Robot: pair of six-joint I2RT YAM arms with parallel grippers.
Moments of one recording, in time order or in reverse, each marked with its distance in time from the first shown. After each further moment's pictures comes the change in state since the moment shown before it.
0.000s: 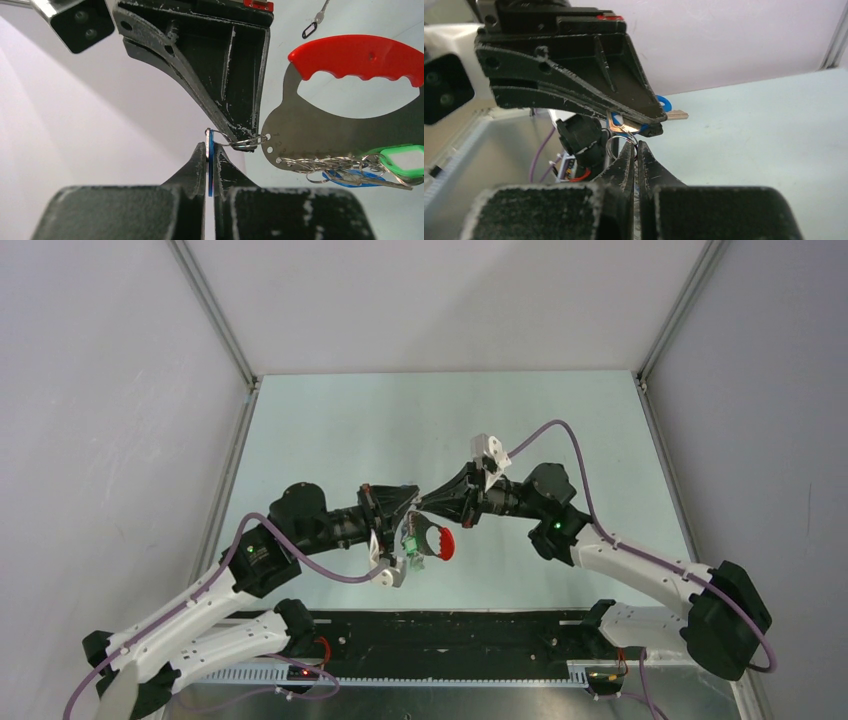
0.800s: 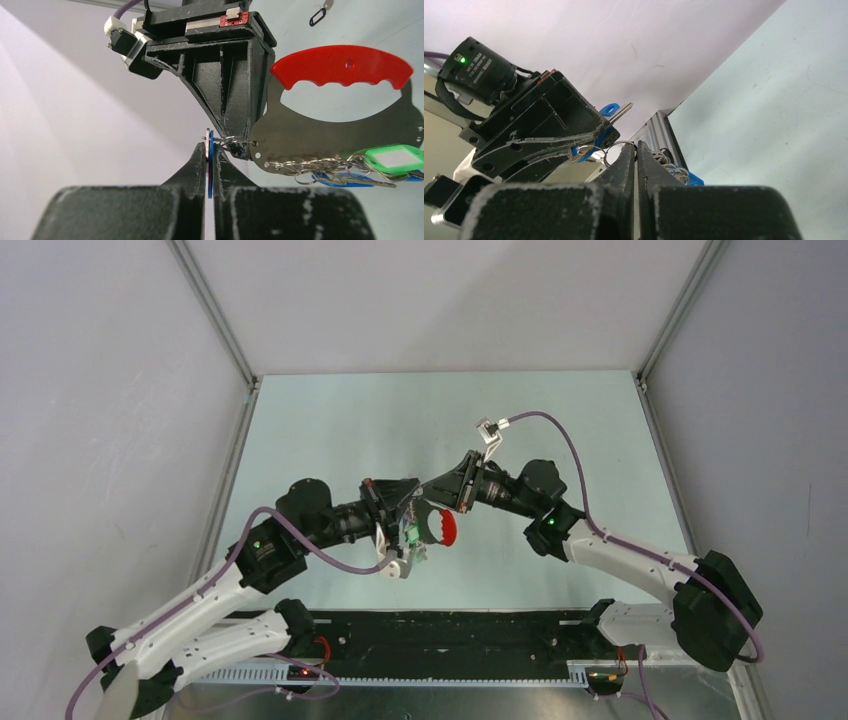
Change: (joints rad) left arm 0.008 0.024 -0.001 0.017 -0.042 -0.002; right arm -0.036 0.068 -0.006 0.007 0.204 0.668
